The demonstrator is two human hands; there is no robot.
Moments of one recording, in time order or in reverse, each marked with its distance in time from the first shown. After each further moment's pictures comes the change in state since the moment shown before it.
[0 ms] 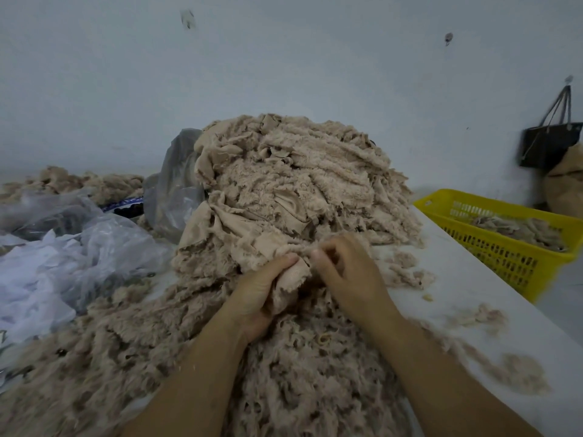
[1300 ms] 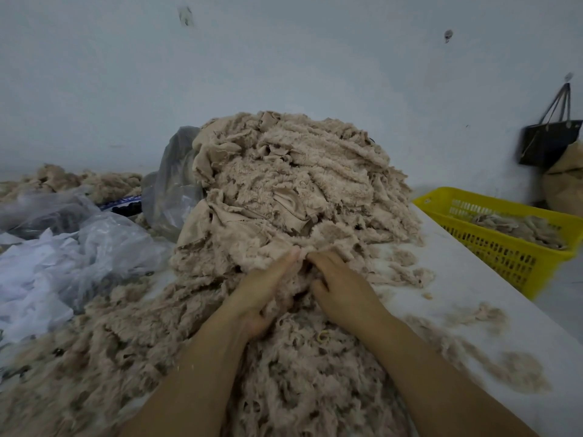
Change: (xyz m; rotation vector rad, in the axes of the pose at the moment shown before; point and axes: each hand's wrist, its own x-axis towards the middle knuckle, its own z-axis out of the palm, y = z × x) left_hand 0.006 0.001 0.005 0.120 0.110 -0.133; right_hand -0.002 0.016 0.017 -0.305 -0.300 0.029
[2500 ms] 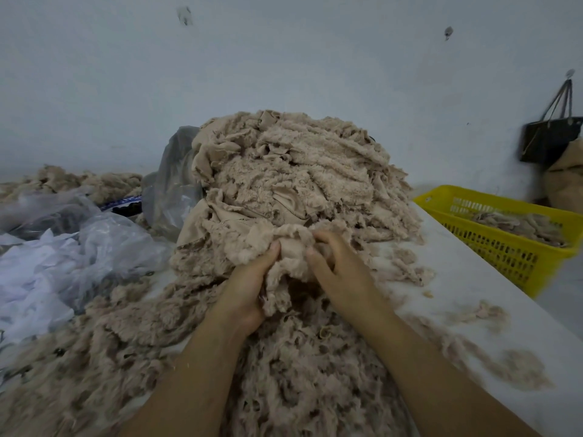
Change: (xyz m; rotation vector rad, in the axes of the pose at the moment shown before) left_hand 0.002 0.000 -0.010 -0.236 -0.092 0.162; right_hand -0.002 -0.019 -0.017 0.436 0.226 -0.019
